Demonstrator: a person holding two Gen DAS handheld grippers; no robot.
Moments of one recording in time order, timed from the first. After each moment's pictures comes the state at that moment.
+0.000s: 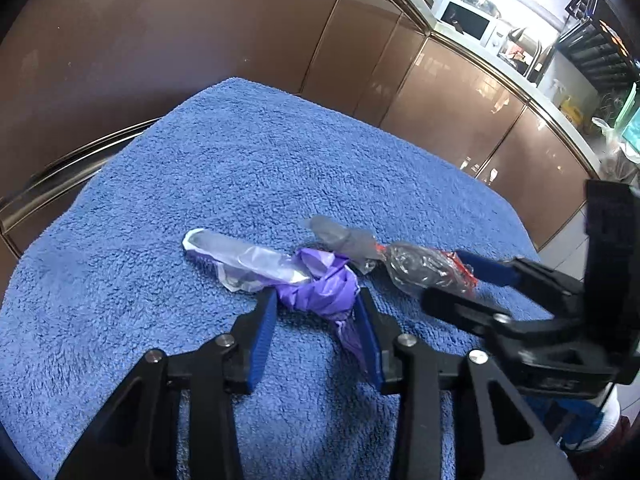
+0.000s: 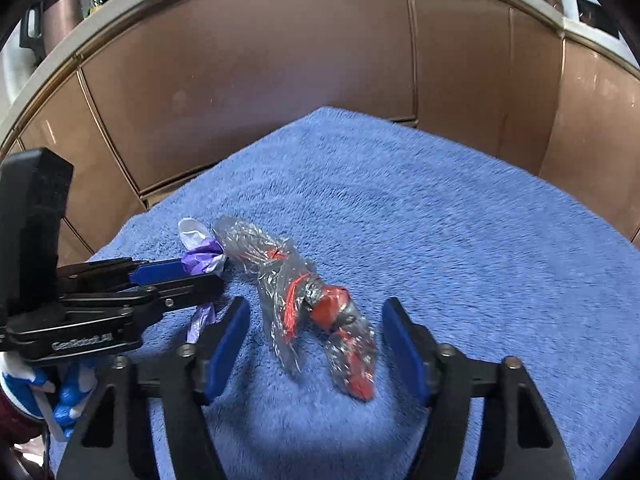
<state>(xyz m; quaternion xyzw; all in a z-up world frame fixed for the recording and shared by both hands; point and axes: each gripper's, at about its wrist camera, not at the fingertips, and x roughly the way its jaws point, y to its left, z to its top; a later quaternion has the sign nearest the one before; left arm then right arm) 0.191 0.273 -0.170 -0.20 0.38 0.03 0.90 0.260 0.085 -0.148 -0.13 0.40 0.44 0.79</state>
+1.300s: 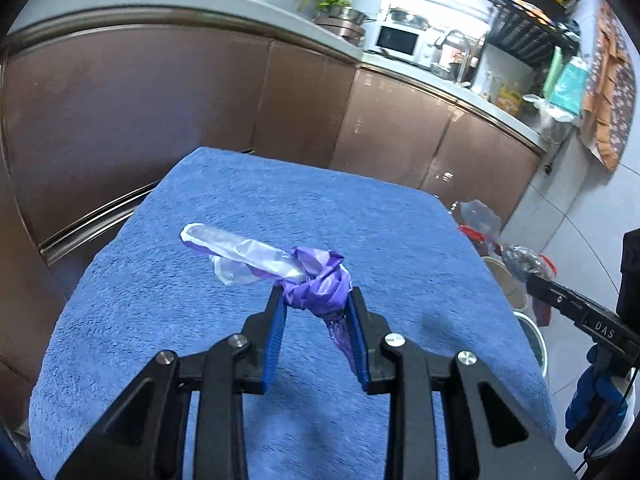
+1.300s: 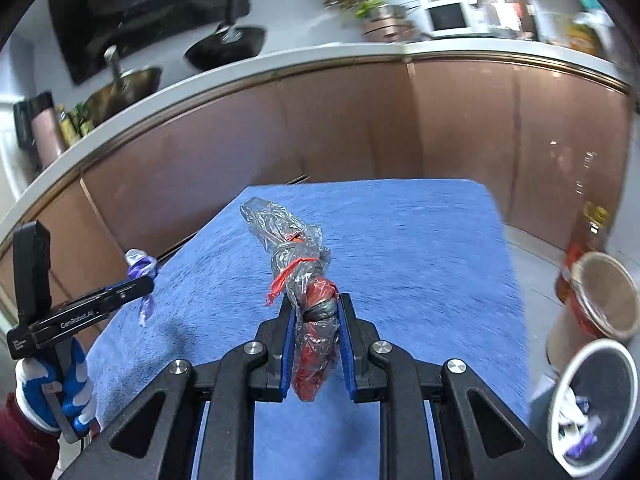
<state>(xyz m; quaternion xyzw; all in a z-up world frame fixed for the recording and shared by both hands) 0.061 0.200 -0.078 -0.12 0.32 -0.01 0.94 0.113 -0.113 -0.057 0.03 0.32 0.29 0.90</state>
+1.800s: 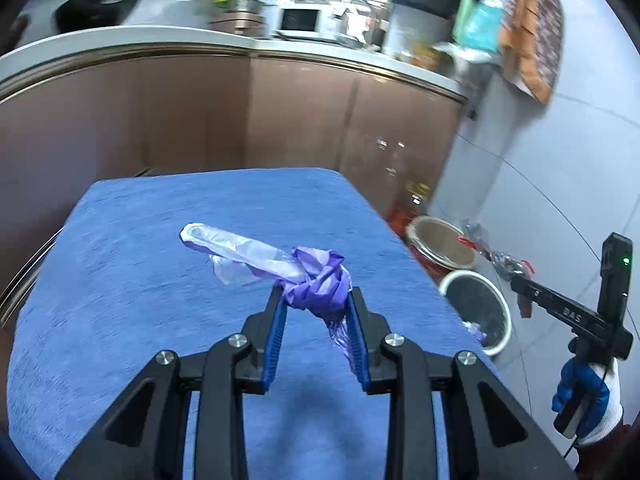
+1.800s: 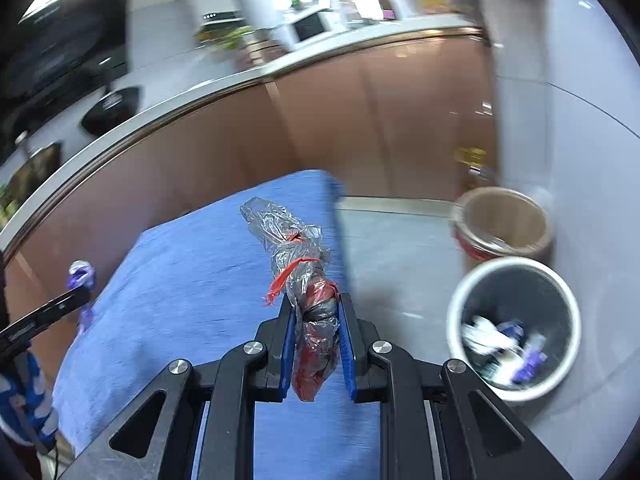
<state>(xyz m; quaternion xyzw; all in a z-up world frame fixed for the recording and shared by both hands) 0.084 0.064 -0.056 -0.04 0.33 -0.14 0.93 0.085 -0.268 -0.086 0.12 0.33 0.10 0.93</state>
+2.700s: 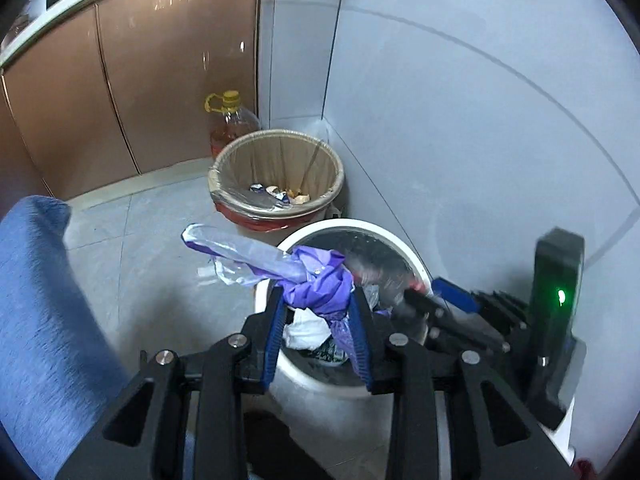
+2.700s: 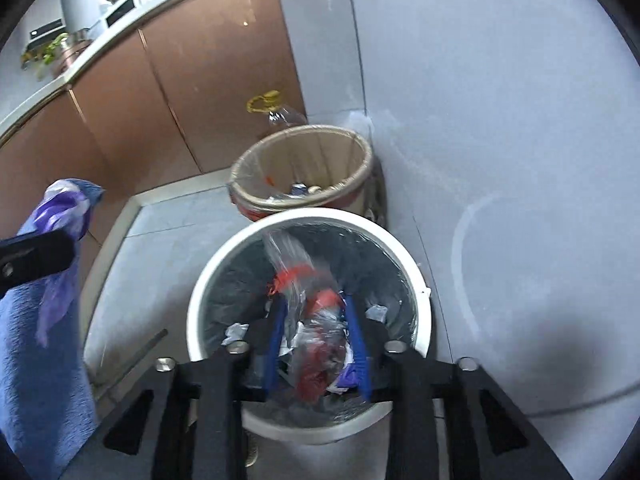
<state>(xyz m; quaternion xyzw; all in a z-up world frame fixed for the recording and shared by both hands) 0.242 -0.328 -0.145 0.12 0.45 -0.36 0.81 0.142 -0.468 -0.206 0.15 0.41 -0.15 0.89</state>
